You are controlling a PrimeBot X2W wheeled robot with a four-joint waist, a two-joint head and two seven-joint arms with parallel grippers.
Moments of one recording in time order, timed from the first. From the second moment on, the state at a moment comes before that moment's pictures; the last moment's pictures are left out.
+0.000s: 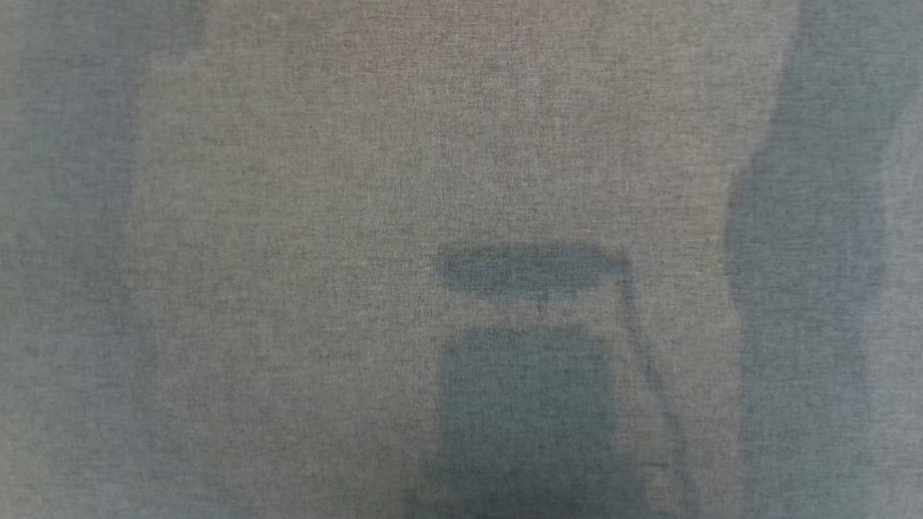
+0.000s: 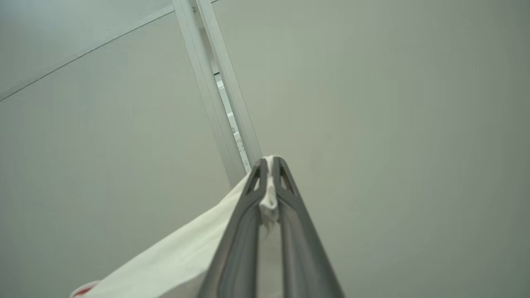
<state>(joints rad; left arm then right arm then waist) -1.57 0.52 -0.39 0.34 -0.55 -0.13 0.19 -1.85 -0.07 -0.33 0.47 0.14 0.13 0.07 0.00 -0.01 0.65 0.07</state>
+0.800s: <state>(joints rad) -1.19 0.59 -0.65 0.53 -0.56 -0.13 -0.26 -1.04 -0.19 -0.01 0.29 0.59 0.13 -0.07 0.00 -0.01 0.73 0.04</state>
